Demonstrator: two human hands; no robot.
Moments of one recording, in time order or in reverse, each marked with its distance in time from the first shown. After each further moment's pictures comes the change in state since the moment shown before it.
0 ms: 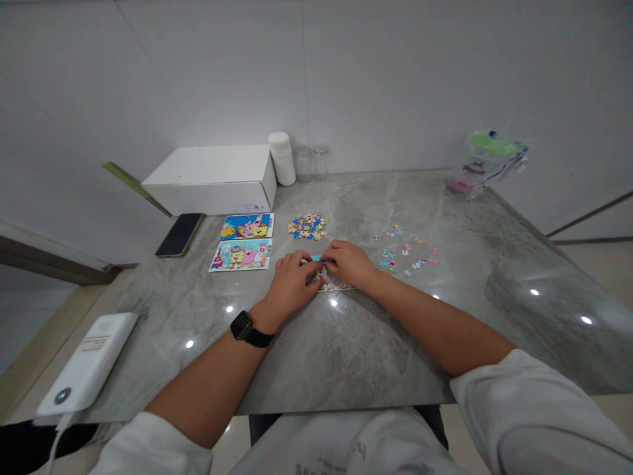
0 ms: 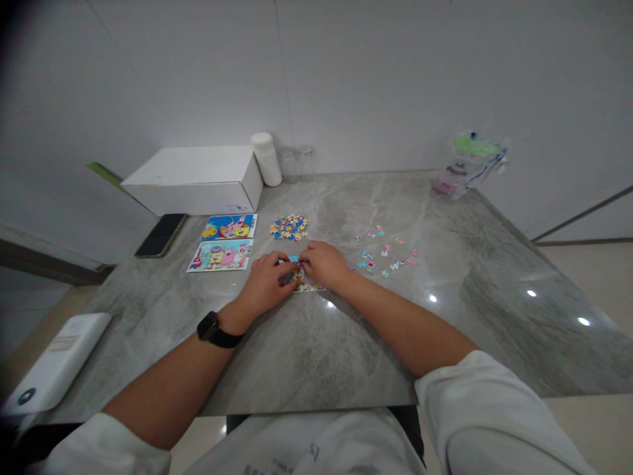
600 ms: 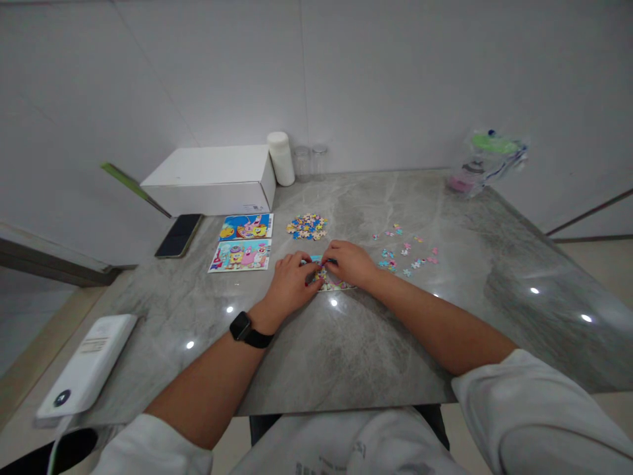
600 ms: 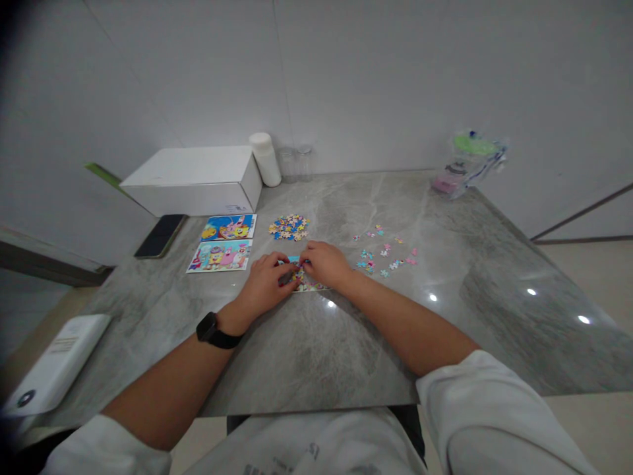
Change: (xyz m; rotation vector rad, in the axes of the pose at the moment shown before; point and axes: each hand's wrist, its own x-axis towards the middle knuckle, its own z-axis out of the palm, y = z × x) left_hand 0.000 -0.001 0.001 0.019 -0.049 -0.019; right_hand -0.002 -0.002 -0.010 -0.008 -0.043 0.008
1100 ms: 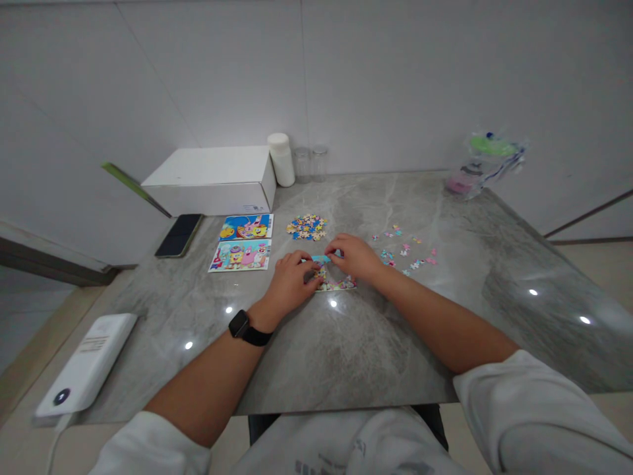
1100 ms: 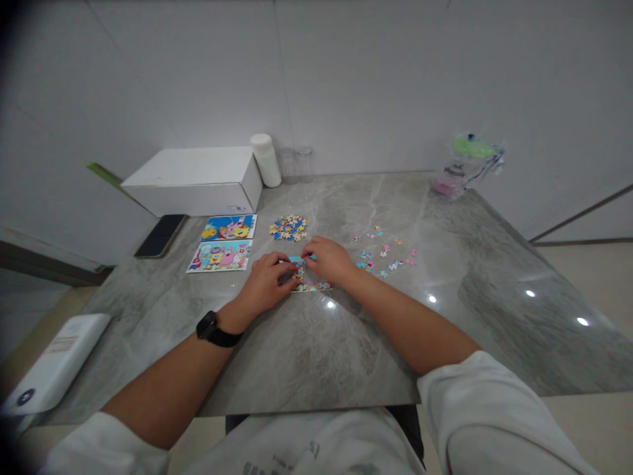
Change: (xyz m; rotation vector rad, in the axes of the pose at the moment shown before) left_hand 0.002 -0.003 0.001 -0.105 0.043 0.020; right_hand 0.002 0.016 0.002 0.145 0.138 -0.018
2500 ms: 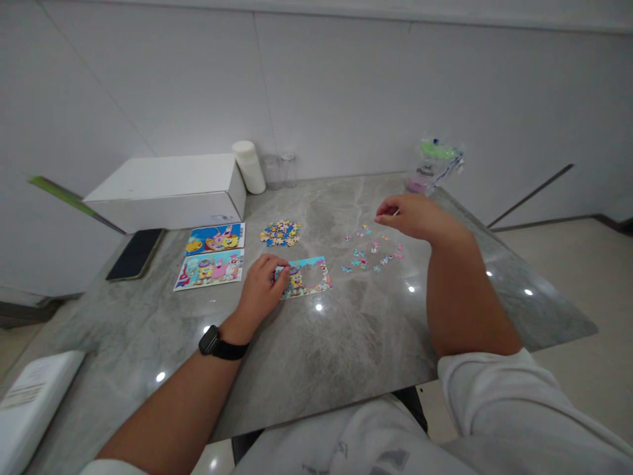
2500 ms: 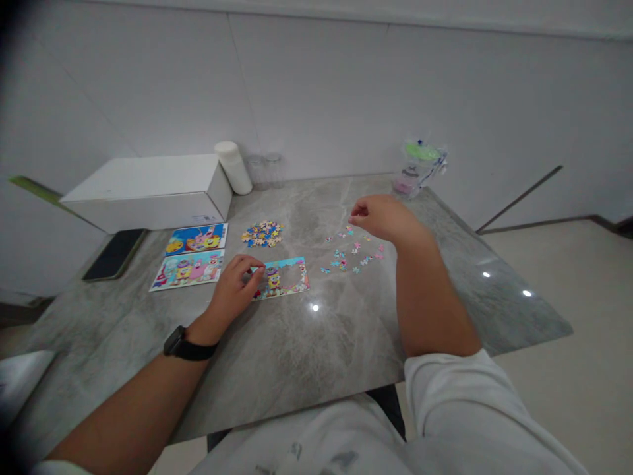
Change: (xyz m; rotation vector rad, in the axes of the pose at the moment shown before) left_hand 0.007 -0.001 -0.009 -0.257 0.184 -0.021; right_hand -0.058 0.080 -0.177 -0.183 0.120 0.425
